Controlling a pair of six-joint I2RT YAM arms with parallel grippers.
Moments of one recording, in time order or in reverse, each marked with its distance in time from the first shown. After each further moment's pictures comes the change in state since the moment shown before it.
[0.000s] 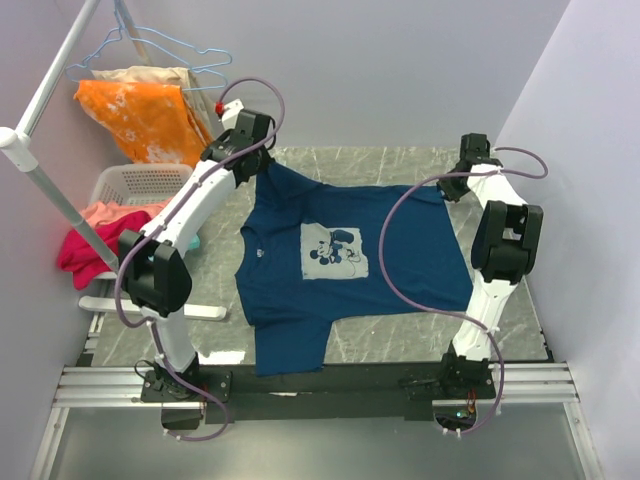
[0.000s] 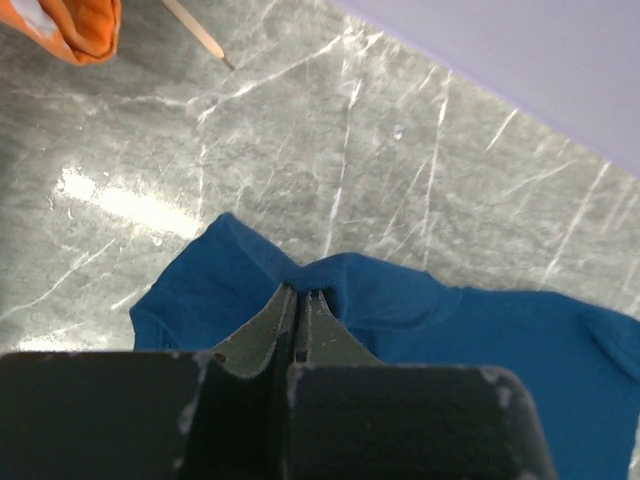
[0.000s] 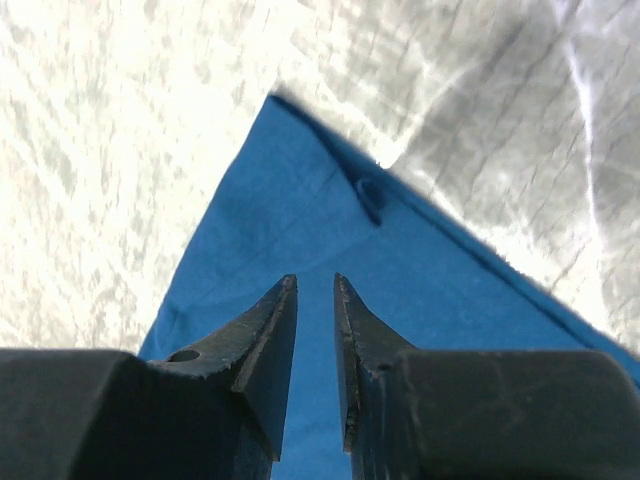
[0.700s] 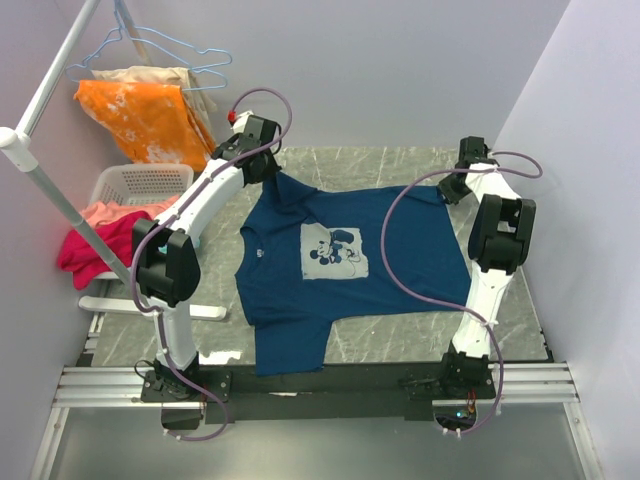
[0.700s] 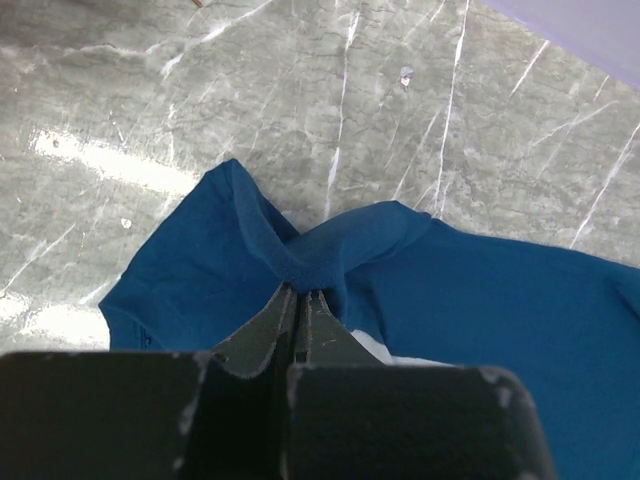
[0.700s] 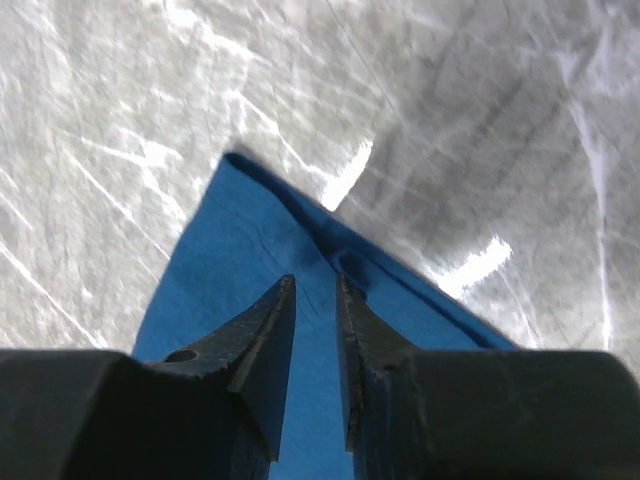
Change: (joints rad) left arm 0.009 0.098 0.014 -0.004 0.103 0.015; right arm -0.023 0.148 0.114 -0.035 0.000 -0.009
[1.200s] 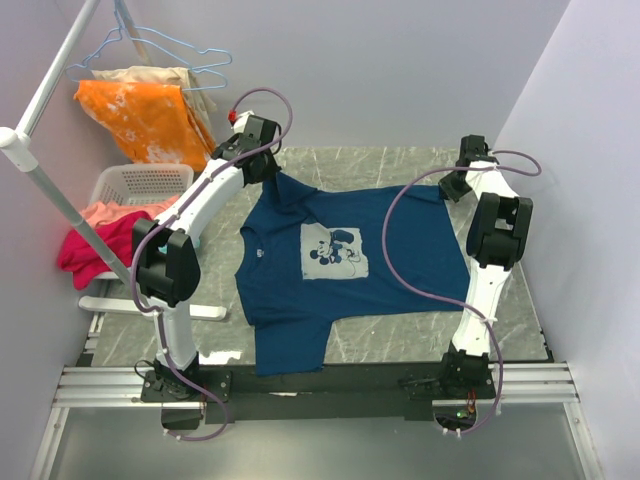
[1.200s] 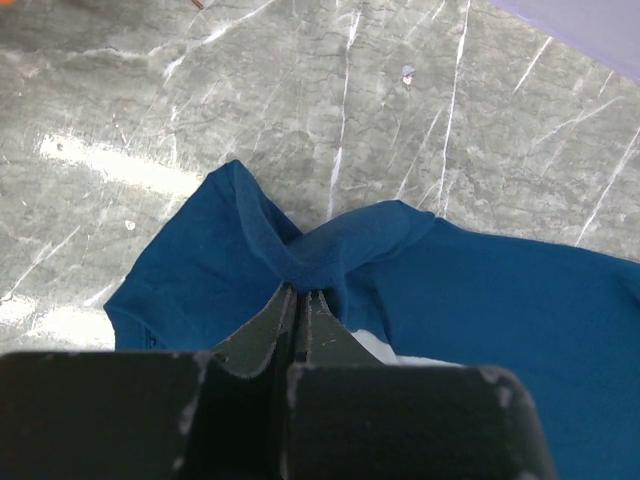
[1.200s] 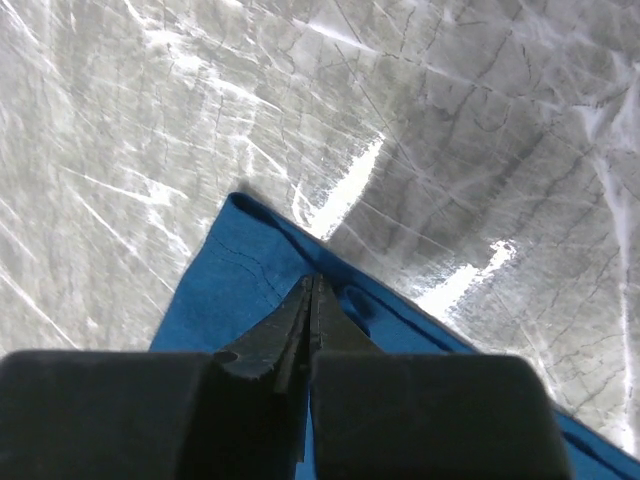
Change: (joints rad) left arm 0.000 0.000 0.000 0.000 0.000 0.016; right arm -0.011 0.083 0.108 -0.030 -0.008 -0.003
